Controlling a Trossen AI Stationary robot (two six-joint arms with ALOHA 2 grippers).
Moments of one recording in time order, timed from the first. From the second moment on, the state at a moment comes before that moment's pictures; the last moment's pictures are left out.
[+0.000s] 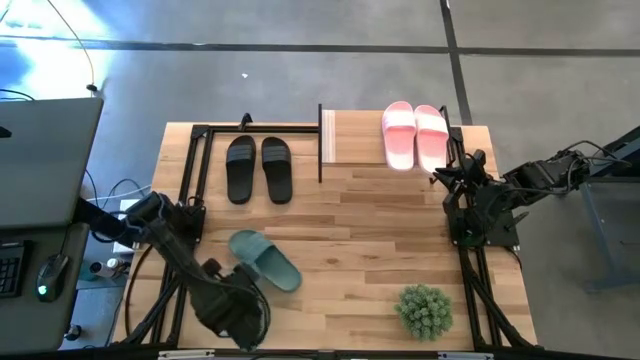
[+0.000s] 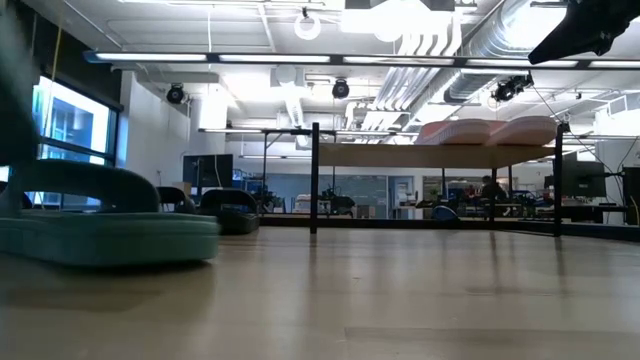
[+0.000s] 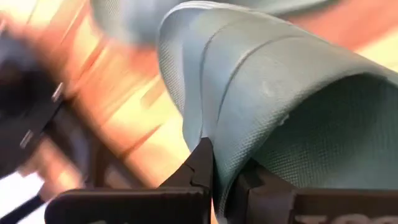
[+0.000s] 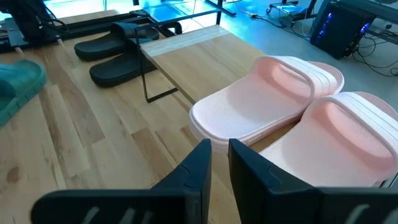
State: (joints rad) left arm -0.70 1.89 1.68 -1.57 -0.12 -1.61; right arm 0.44 0.51 0.82 -1.14 0.93 0.65
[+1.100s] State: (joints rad) left arm -0.14 2.14 2.04 -1.17 -0.73 -0.19; right arm 0.44 0.51 0.82 -1.14 0.93 0.65
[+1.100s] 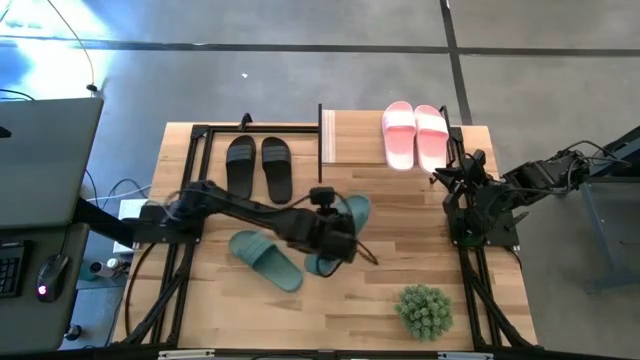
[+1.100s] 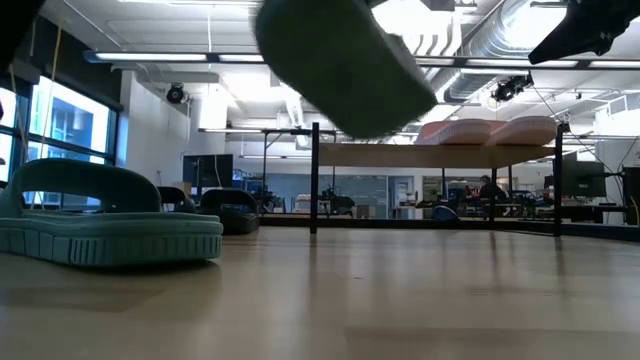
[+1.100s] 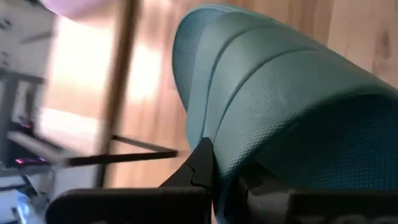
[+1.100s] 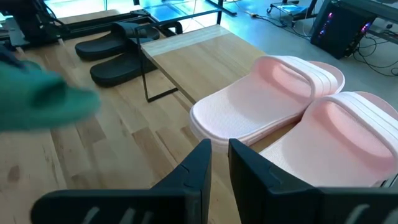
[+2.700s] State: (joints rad) left arm 0.10 2.44 2.04 -1.11 -0.90 -0.26; right arm 0.44 0.51 0.82 -1.14 0.93 0.65
